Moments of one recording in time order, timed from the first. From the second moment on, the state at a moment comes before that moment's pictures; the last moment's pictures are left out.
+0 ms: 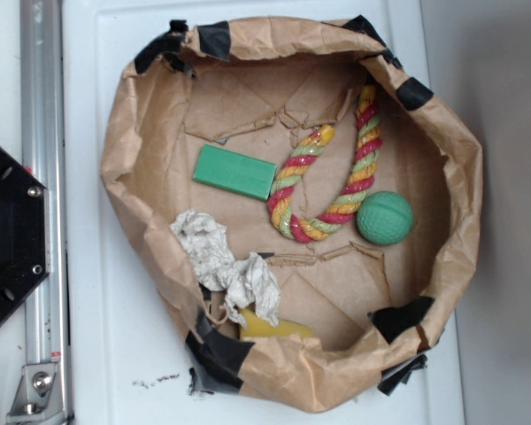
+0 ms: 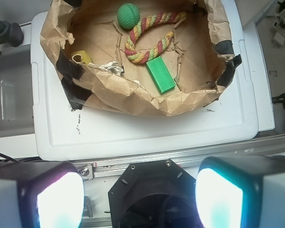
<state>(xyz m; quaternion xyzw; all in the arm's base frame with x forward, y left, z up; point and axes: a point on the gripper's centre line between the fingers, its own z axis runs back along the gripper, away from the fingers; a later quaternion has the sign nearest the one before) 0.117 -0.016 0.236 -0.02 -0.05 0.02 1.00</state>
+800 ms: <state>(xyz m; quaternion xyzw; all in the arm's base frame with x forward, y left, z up) 0.213 0.002 0.182 0.05 -0.06 -0.04 1.00</state>
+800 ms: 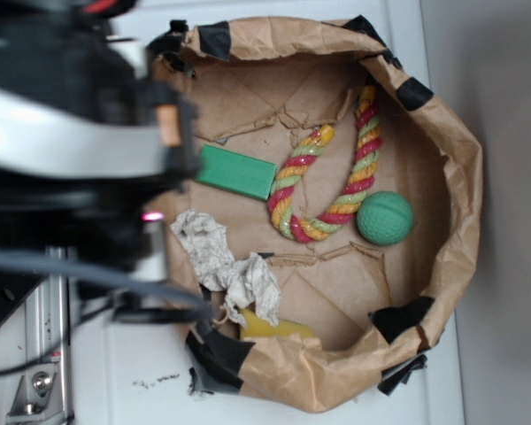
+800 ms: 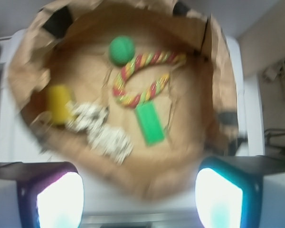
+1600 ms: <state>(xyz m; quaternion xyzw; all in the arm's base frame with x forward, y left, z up) 0.218 0.033 0.051 -0.03 -0.02 -0.22 0.97</state>
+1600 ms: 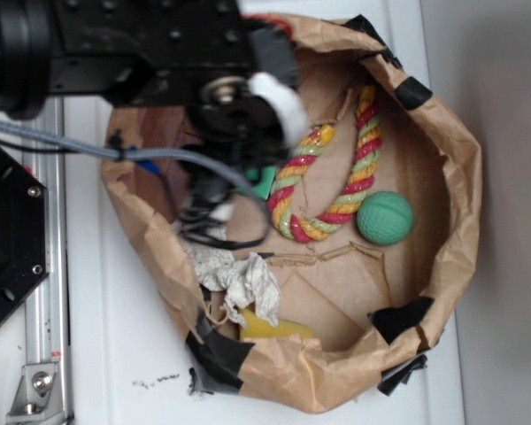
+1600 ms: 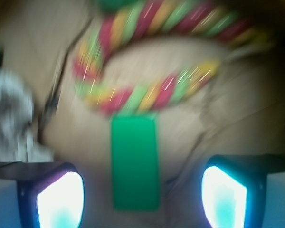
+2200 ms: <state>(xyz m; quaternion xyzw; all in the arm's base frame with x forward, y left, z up) 0.257 0.030 0.011 0.05 0.03 -0.26 0.96</state>
